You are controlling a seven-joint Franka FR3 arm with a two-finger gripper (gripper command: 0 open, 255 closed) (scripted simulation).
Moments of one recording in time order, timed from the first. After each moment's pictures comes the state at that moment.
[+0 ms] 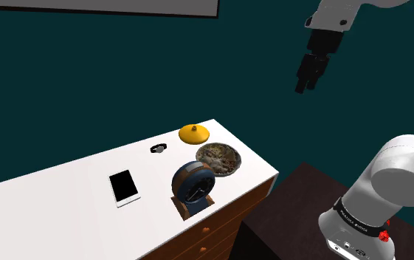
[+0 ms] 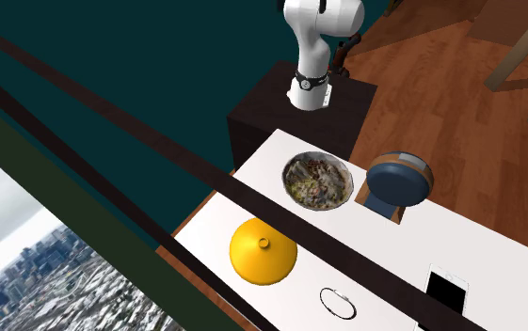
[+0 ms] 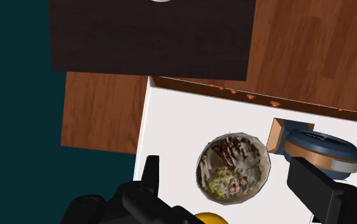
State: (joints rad) arm -0.01 -0.80 0.01 -2.35 0.12 1.51 -0.03
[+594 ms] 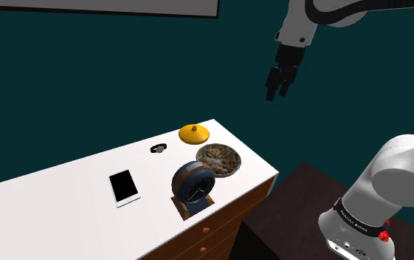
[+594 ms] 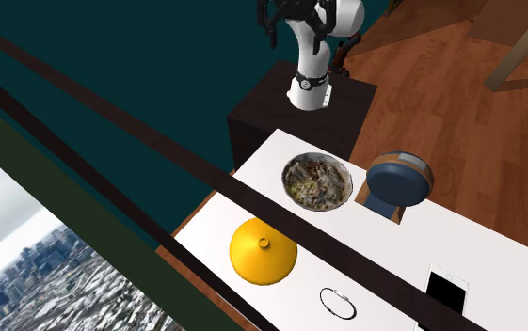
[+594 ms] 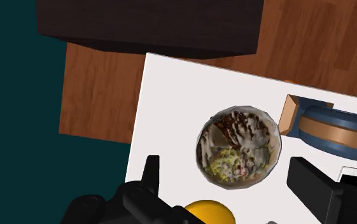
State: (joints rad) arm 0.01 -0.60 0.06 -2.34 0.12 1.71 -0.02
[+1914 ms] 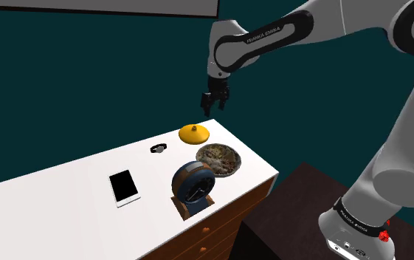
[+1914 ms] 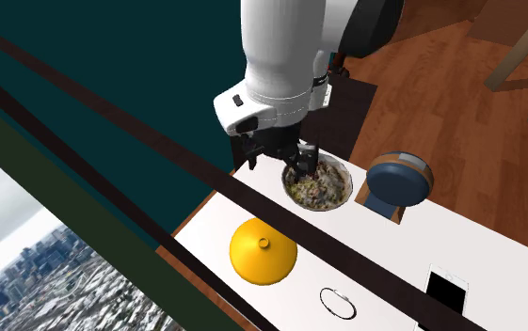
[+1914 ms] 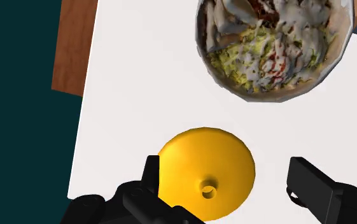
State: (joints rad) arm 0.04 0.15 0.17 -1.94 -0.02 2.08 0.11
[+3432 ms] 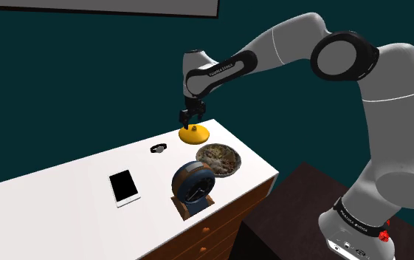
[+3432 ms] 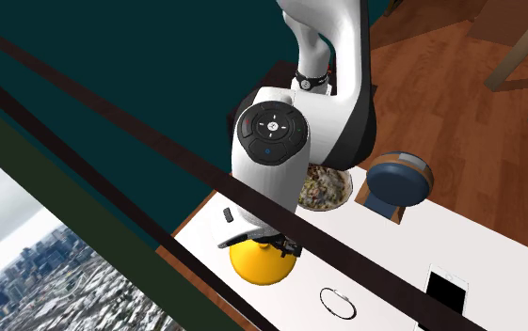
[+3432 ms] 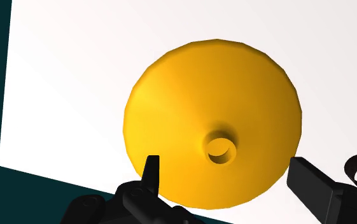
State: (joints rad) arm 0.10 0.60 0.14 -1.56 -0.14 2.15 0.17
